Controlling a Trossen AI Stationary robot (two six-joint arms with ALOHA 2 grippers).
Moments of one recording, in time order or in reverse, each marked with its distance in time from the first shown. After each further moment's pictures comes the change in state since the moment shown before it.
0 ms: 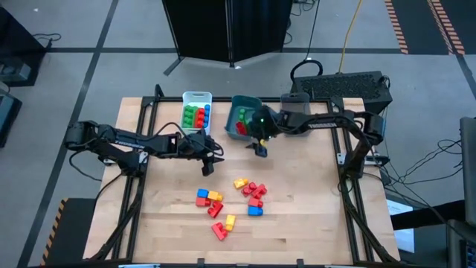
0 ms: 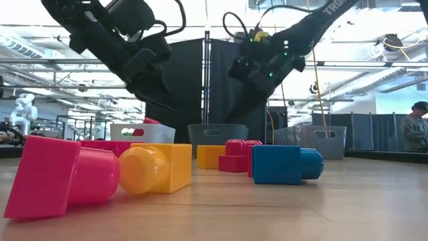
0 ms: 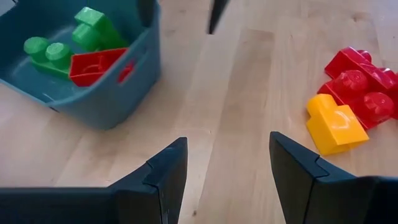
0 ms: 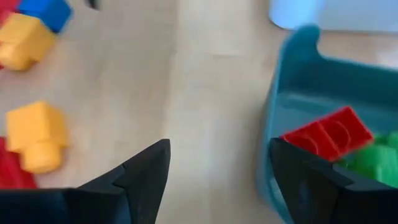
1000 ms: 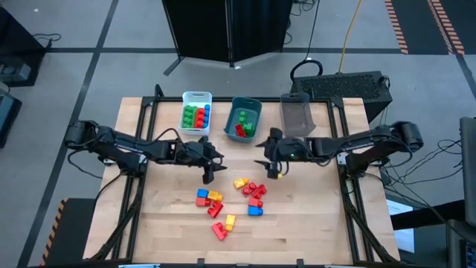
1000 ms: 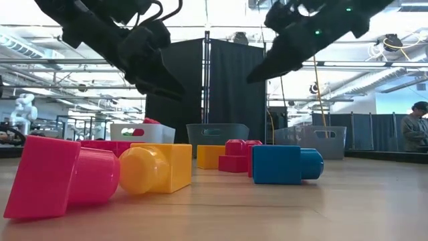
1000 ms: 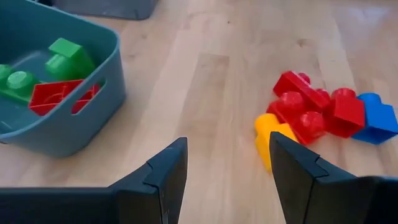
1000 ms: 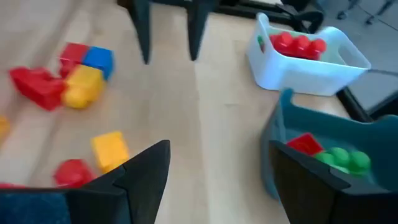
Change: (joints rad) left arm -0.109 0.000 0.000 0.083 -0.014 -0.059; right arm 0.367 -0.391 -0.320 0.215 0.478 0.178
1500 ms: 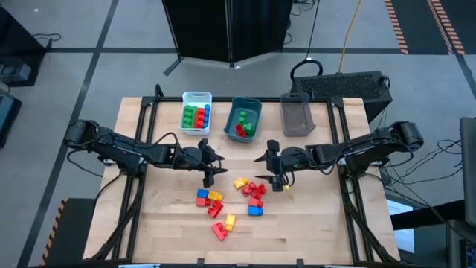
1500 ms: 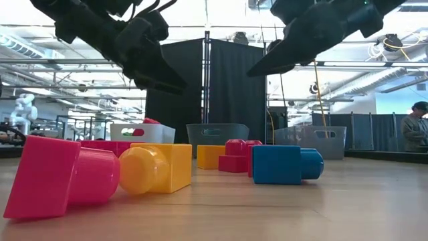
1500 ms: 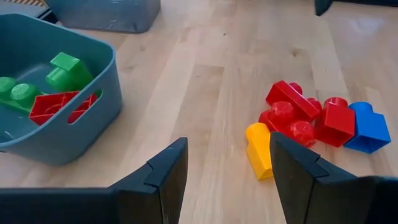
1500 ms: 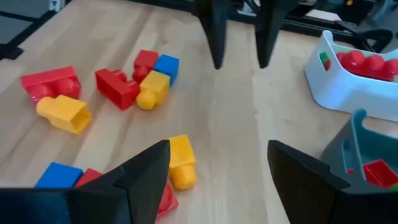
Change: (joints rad) left arm -0.070 0.000 0.001 0.031 -0.084 -0.022; right arm 0.101 0.004 -0.034 0.067 -0.099 0.008
